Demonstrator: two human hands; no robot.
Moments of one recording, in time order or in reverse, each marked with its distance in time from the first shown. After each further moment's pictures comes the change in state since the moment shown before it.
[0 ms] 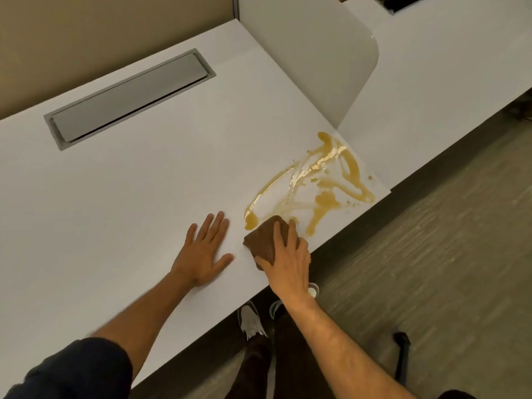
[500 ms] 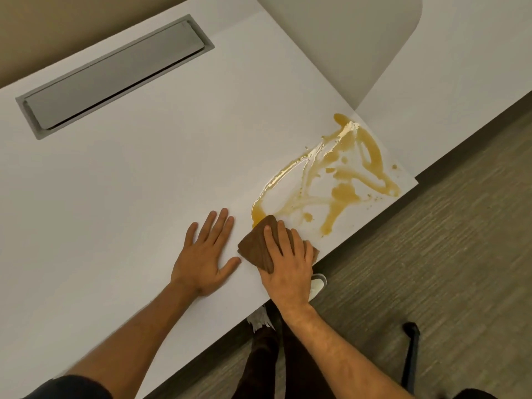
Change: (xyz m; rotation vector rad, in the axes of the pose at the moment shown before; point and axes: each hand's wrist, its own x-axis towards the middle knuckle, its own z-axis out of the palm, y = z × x) left_hand 0.011 -0.011 0.028 0.009 0.108 0.014; right_hand 0.019 -0.001 0.063 -0.117 0.155 -0.146
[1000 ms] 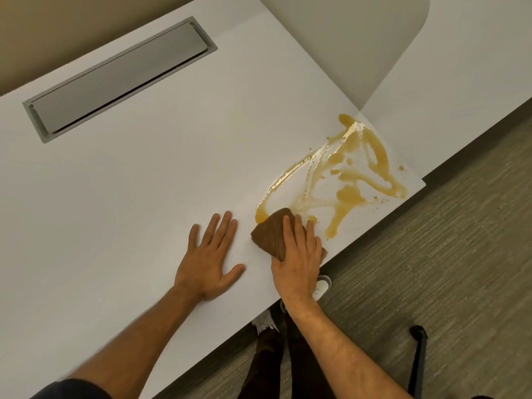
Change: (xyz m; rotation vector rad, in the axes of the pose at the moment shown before) left_hand -0.003 0.006 -0.006 0.009 -0.035 0.001; right_hand 0.013 0.000 -0.008 0.135 0.007 0.194
